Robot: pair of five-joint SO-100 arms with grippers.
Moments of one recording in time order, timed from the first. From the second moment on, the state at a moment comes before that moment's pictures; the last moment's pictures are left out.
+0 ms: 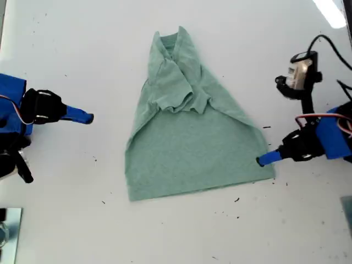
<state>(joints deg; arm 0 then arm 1) -9.8 188.2 170.2 59.4 7.4 -12.9 158.2 153.8 72.3 -5.9</state>
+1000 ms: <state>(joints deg) -9.8 188.4 170.2 59.4 7.4 -15.8 122.1 121.3 85.3 -10.7</state>
